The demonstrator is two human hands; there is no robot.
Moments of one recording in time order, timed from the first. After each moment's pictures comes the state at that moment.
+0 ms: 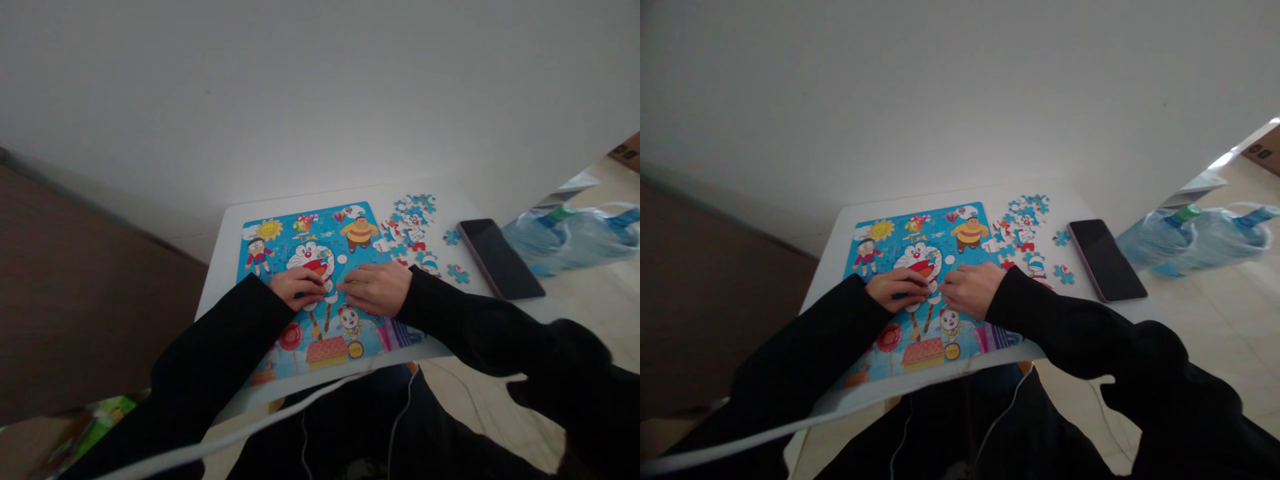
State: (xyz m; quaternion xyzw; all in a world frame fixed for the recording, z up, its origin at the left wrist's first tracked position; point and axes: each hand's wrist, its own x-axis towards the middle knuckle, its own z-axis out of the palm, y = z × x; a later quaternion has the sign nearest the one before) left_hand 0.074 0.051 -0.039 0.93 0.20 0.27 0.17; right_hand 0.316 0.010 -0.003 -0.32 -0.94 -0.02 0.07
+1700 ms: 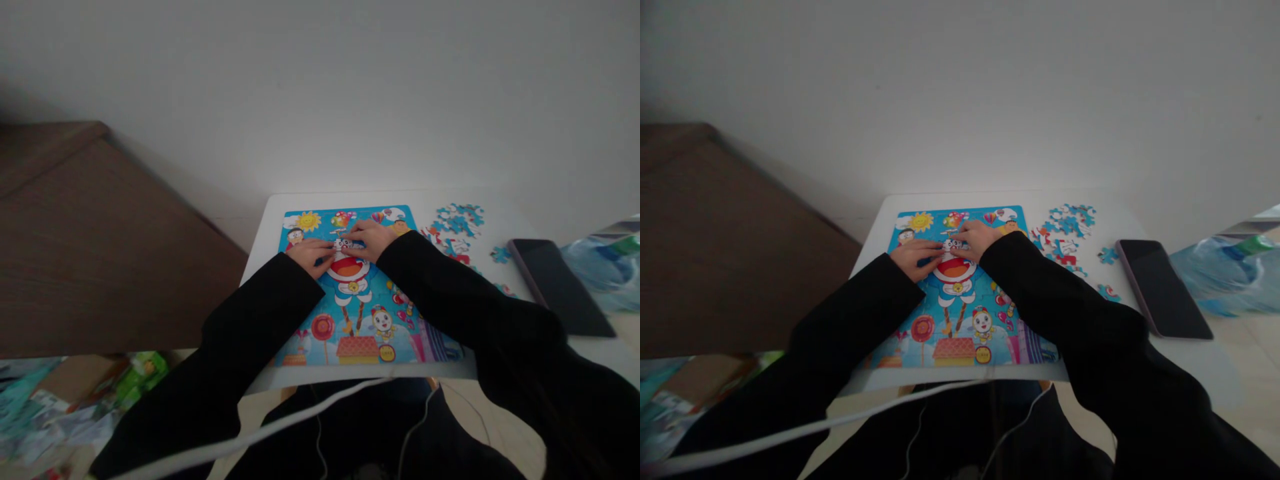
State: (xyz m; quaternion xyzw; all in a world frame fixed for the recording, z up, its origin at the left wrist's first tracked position) left_hand 0.049 0.086 -0.055 0.89 0.35 0.29 -0.03; right_hand 0.263 0.111 -0.022 -0.42 -0.90 0.07 0.09
